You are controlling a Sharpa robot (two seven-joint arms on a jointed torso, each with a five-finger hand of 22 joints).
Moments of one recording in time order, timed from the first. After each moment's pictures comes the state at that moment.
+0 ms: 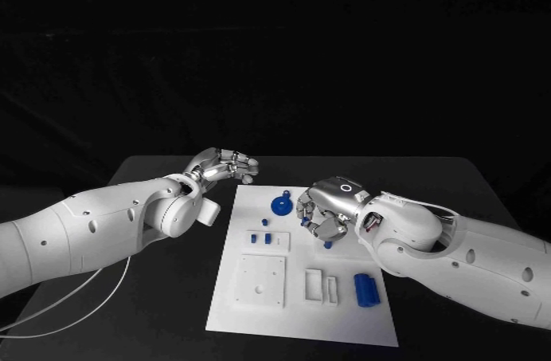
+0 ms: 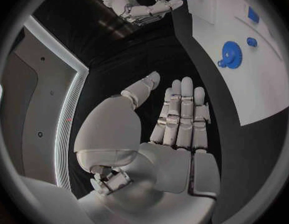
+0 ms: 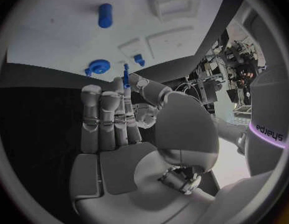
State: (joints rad) left arm 1.25 -0.79 -0.11 1.31 -0.22 -0.25 0.33; left_hand 1.13 -0.13 0.56 -0.28 0.07 0.89 0.16 0.28 0.51 1.24 0.10 0.08 0.23 0.98 0.07 0.70 0.29 0.03 0.70 -0.04 0.63 1.23; right arm 1.16 -0.68 -0.02 1.58 -1.82 -0.28 -0.14; right_hand 1.15 -0.22 0.88 -0.20 0.06 1.07 0.10 0.36 0.44 1.36 0.03 0.15 0.19 1.28 -0.07 1.07 0.82 0.20 1.26 -0.04 0.85 1.31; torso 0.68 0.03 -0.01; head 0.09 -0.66
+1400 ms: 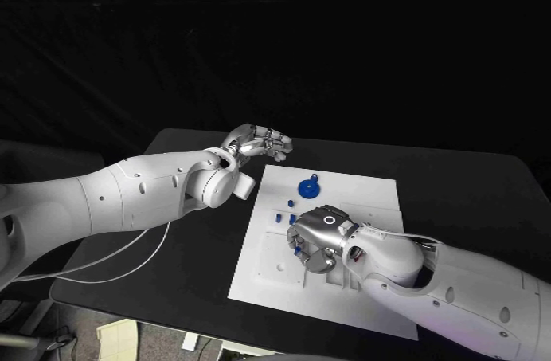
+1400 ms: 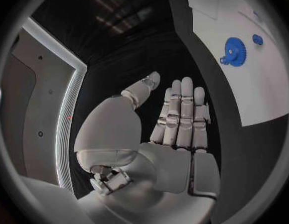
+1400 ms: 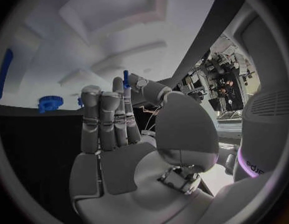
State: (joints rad) left arm 1.25 -0.76 -0.11 1.30 -0.19 -0.30 0.33; left_hand 1.13 -0.13 0.56 -0.28 0.07 0.89 0.16 0.28 0.51 1.24 0.10 0.08 0.23 0.98 0.07 0.69 0.29 0.03 0.70 -0.04 0.62 1.23; right arm 1.07 -0.53 -0.12 1.53 -1.94 -0.23 -0.13; right_hand 1.16 -0.22 0.88 -0.20 0.06 1.06 0.10 0.36 0.45 1.36 0.03 0.15 0.20 1.28 -0.07 1.07 0.83 0.20 1.26 -0.04 0.86 1.31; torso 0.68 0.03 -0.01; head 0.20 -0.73
